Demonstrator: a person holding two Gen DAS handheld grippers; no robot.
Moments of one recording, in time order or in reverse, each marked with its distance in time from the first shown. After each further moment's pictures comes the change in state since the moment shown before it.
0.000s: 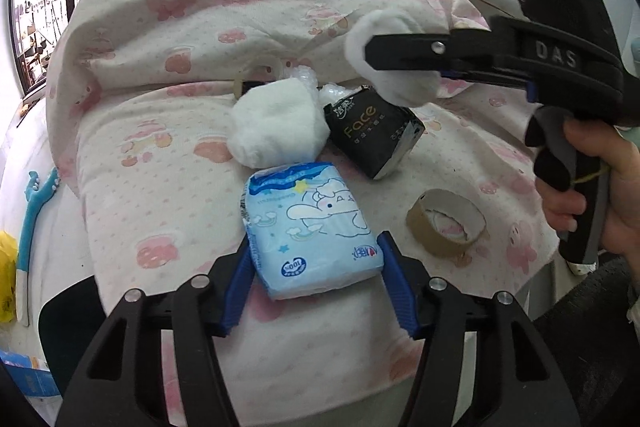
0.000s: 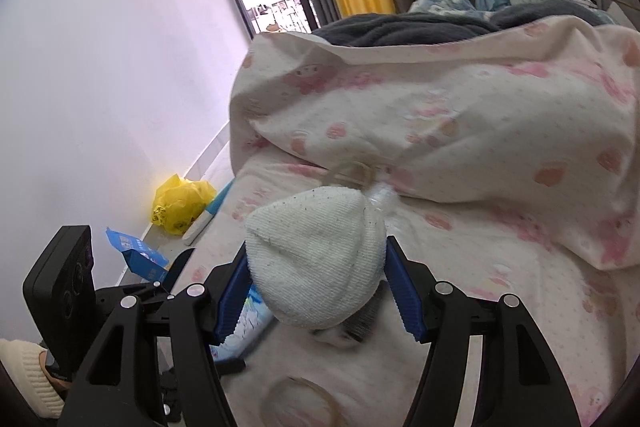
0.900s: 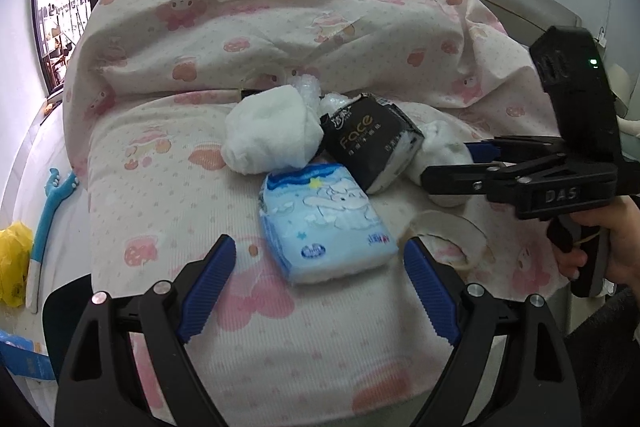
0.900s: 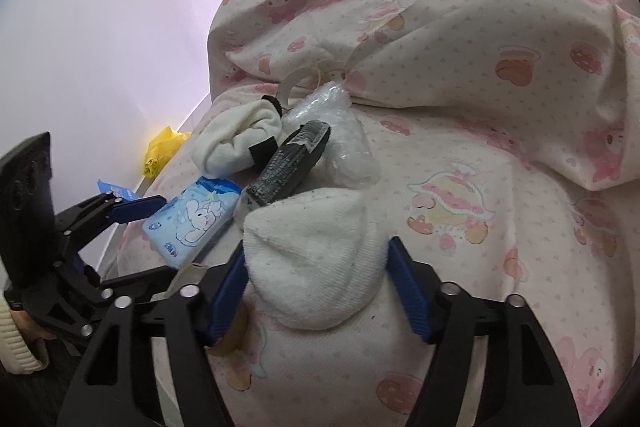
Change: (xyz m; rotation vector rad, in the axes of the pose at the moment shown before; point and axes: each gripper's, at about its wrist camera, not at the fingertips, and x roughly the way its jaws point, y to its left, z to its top) left arm 0.012 -0.025 0.005 -0.034 -0.038 0.108; right arm -0.003 -0.052 -0.061 -0.009 0.146 -0.004
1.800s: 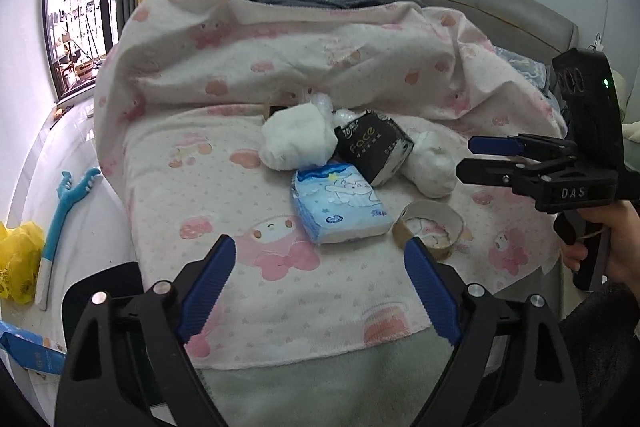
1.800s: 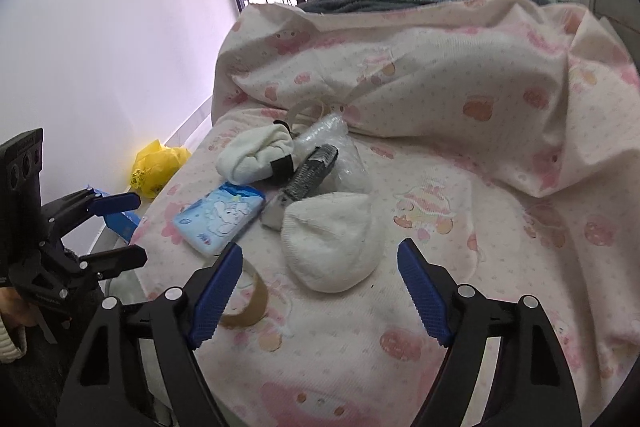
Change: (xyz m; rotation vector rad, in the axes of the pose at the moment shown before) left arm -0.052 0.008 -0.015 0.002 -0.043 0.016; right arm -0.044 0.025 -0.013 -0.045 -0.093 -0.088
